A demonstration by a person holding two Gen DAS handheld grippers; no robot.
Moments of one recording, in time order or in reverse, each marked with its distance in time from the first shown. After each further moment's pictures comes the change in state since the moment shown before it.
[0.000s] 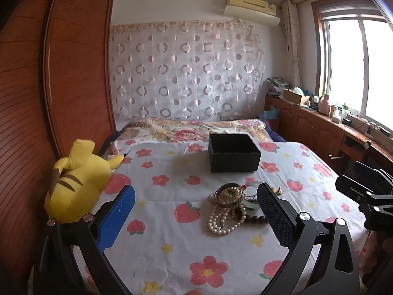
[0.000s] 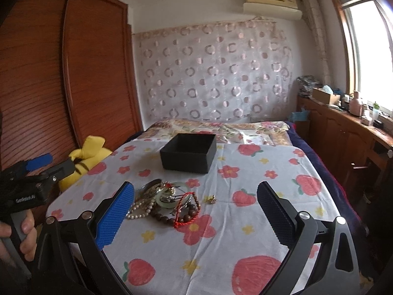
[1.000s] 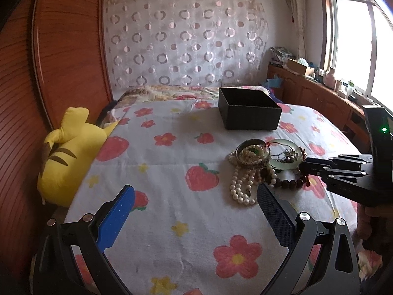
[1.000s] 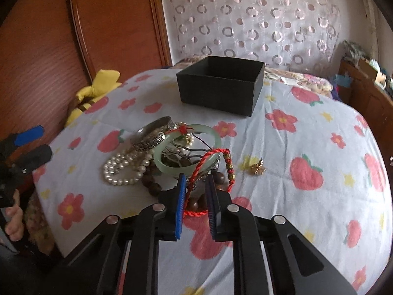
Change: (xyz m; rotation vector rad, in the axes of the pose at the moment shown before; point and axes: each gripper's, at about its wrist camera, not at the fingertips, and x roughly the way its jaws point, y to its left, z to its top) left arm 0.060 0.027 -0.042 0.015 0.186 -0.009; right arm 0.139 0.011 -0.032 -0.112 0.373 0.151
